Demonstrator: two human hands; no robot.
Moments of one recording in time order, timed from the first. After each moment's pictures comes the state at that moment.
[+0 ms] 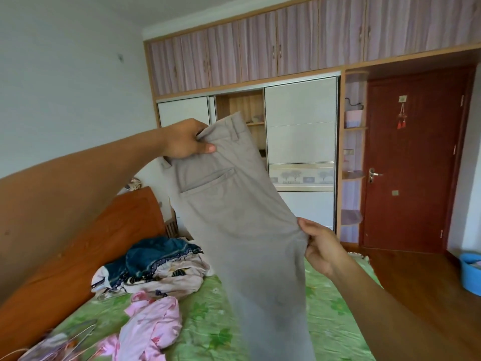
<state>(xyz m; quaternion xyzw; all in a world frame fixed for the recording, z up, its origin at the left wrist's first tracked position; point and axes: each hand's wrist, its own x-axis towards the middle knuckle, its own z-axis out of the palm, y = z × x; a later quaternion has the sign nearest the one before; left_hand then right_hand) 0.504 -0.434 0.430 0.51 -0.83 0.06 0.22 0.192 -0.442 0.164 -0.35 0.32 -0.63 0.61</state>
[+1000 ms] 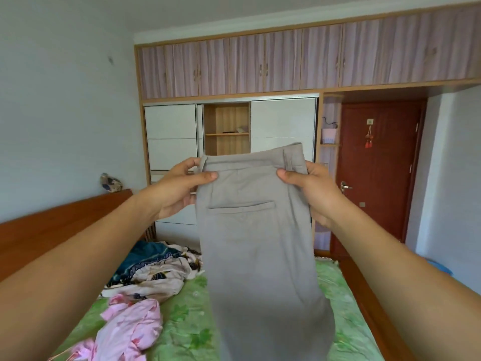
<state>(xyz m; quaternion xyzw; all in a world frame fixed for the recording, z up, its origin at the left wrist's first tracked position) 0.516 -0.331 0.337 0.34 -0.64 -0.49 0.49 0.227 -0.303 0.324 -0.59 0.30 -0.63 0.40</state>
